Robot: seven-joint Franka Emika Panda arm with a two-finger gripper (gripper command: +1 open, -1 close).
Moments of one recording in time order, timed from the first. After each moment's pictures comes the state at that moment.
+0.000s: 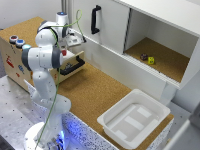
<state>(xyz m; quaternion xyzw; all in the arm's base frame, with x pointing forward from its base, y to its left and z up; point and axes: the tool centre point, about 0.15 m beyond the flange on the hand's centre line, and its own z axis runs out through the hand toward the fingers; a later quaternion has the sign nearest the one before) 0.358 0.351 0.407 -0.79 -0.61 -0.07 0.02</state>
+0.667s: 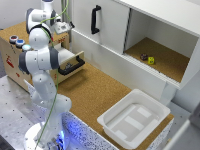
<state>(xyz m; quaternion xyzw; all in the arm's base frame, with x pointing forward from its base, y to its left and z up) 0.318 0.429 0.457 -0.74 -0.66 -0.09 0.04</state>
